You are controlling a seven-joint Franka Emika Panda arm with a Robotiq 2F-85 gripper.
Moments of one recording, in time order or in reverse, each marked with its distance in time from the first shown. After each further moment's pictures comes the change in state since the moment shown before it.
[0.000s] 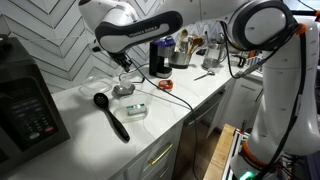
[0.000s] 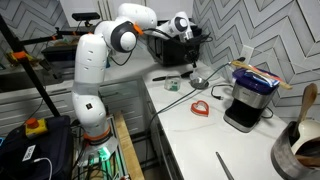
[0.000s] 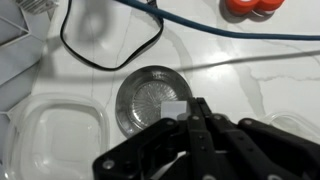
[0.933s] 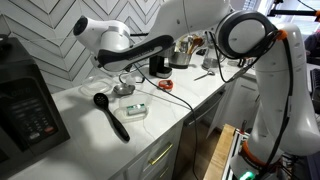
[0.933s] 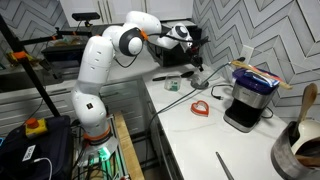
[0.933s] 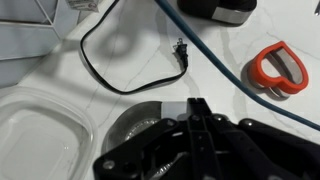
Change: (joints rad) arm 0.024 0.112 0.000 0.031 -0.294 -0.011 -0.241
